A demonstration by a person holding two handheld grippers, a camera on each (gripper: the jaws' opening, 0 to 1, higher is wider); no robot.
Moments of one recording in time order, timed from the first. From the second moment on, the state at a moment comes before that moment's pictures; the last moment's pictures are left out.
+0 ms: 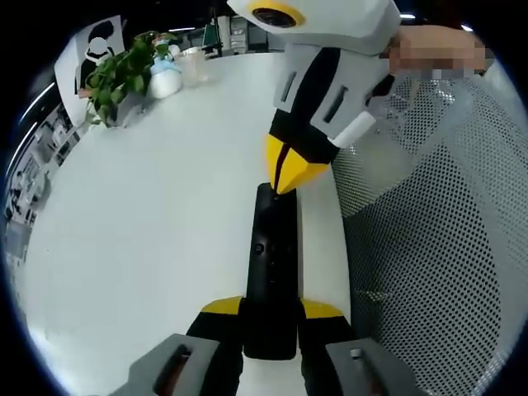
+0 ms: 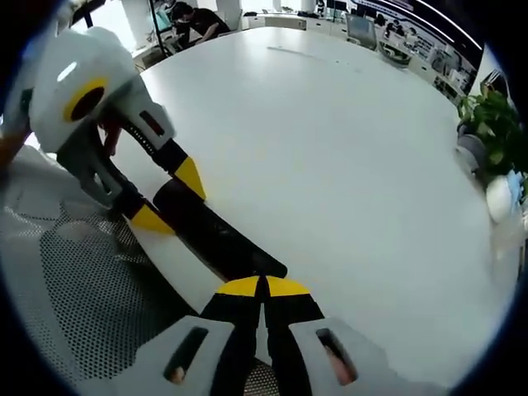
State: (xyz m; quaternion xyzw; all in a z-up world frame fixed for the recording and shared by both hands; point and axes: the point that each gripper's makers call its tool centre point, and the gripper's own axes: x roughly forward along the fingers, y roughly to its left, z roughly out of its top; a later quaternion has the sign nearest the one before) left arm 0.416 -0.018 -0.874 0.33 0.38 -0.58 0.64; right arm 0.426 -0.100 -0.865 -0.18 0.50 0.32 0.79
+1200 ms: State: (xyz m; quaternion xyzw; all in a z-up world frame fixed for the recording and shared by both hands) left arm 0.415 -0.017 -0.875 0.32 0.38 -0.58 0.65; right arm 0.422 -0.092 -0.866 -0.17 0.51 0.33 0.78
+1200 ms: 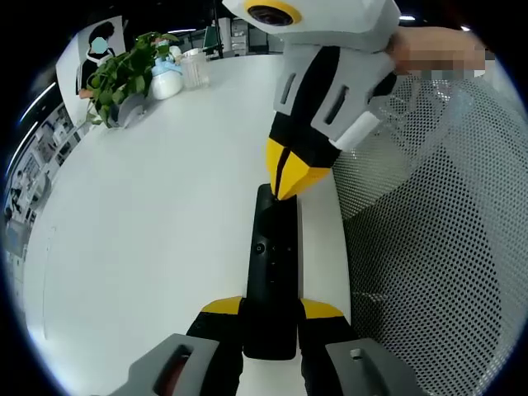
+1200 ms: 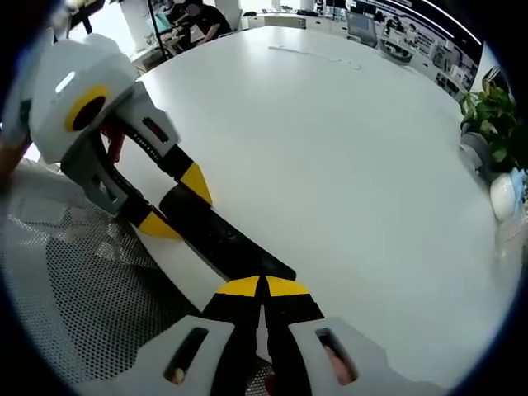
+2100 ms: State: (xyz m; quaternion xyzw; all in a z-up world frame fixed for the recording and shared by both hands) left arm 0.416 -0.017 -0.874 0.33 0.38 -0.58 0.65; right arm 0.422 -0.092 -0.865 -0.19 0.49 0.34 0.78
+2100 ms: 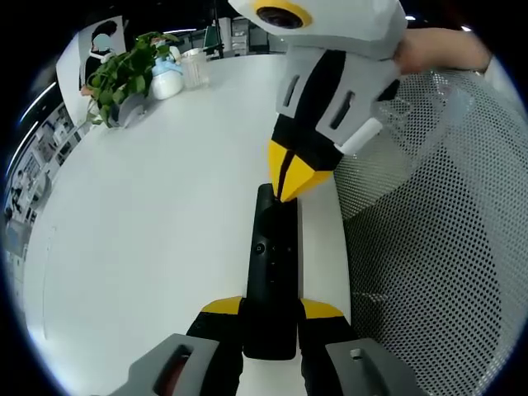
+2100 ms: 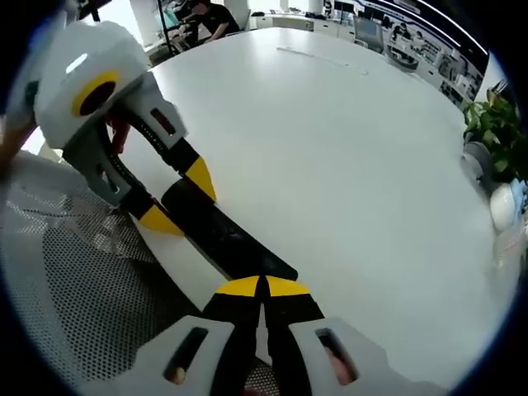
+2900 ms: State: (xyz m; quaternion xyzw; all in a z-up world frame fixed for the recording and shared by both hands) left arm 0.416 -0.017 -0.874 0.32 0.37 -0.58 0.65; right arm 0.422 -0.091 -0.865 -0.24 0.46 0.37 0.77
